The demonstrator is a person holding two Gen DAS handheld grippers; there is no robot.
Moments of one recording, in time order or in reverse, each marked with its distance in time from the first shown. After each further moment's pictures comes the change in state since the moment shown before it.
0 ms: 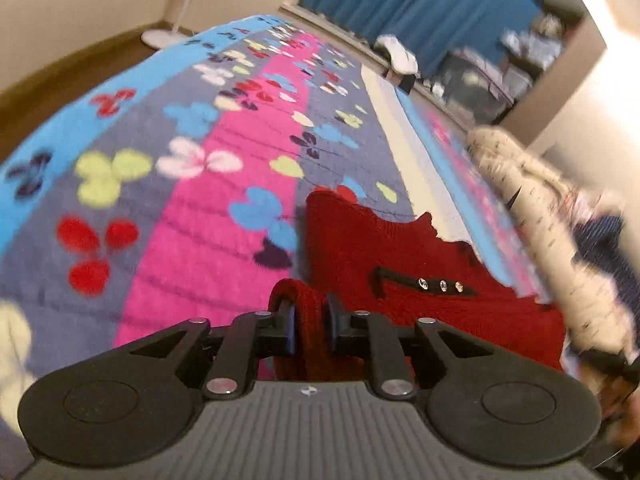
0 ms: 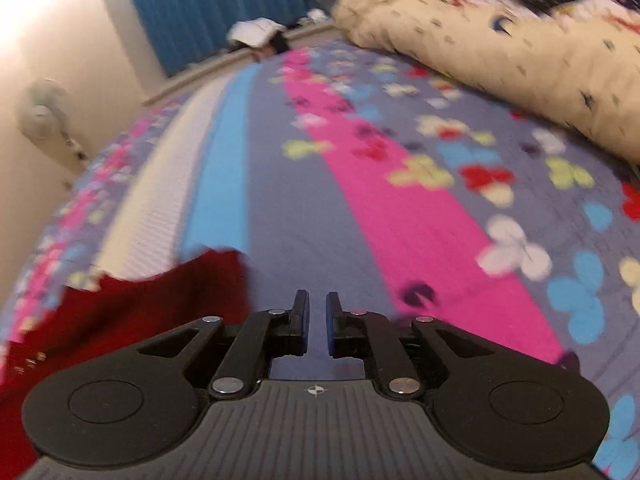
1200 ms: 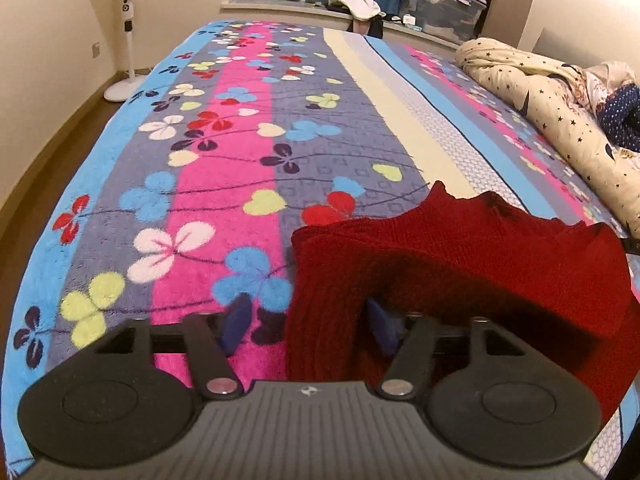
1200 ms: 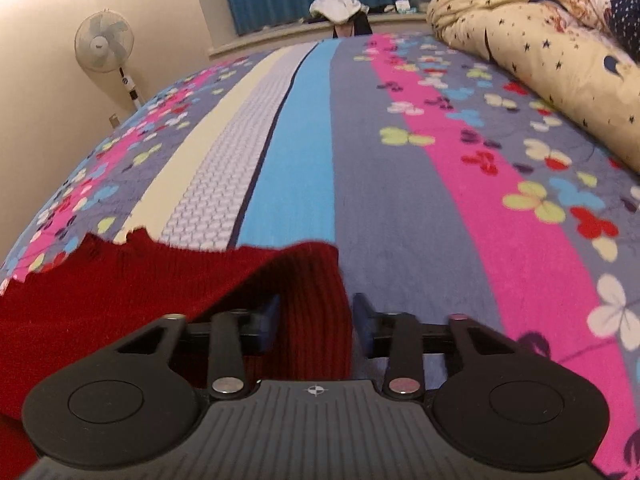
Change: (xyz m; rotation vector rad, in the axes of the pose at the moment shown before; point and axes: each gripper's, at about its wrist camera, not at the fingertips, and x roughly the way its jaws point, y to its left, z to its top) left arm 0.044 -0.062 0.042 0.405 0.075 0.151; right arm 0.050 0.080 0.010 -0.237 0.051 0.118
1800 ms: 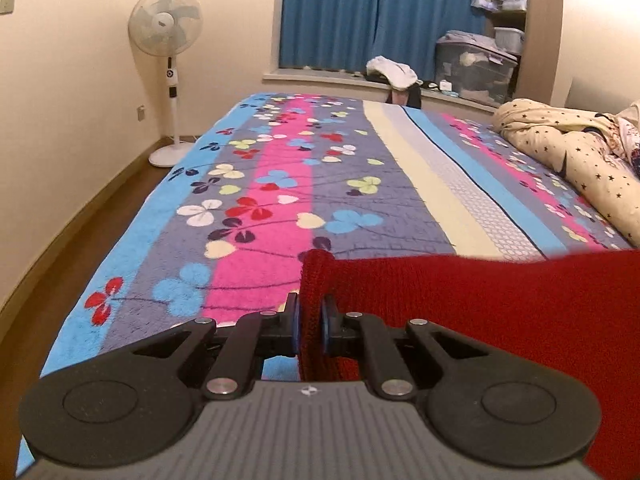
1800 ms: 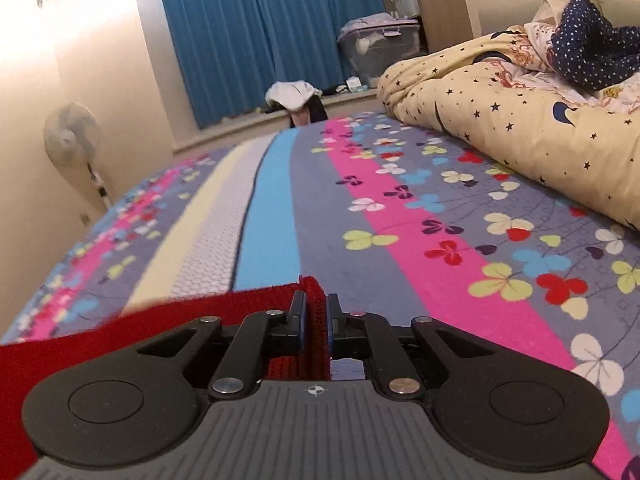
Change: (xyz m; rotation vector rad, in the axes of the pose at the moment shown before) left arm 0.008 -0.013 0.033 -0.017 -0.233 0.165; right arm -0.014 -0.006 0.032 0.109 -0.260 -0.091
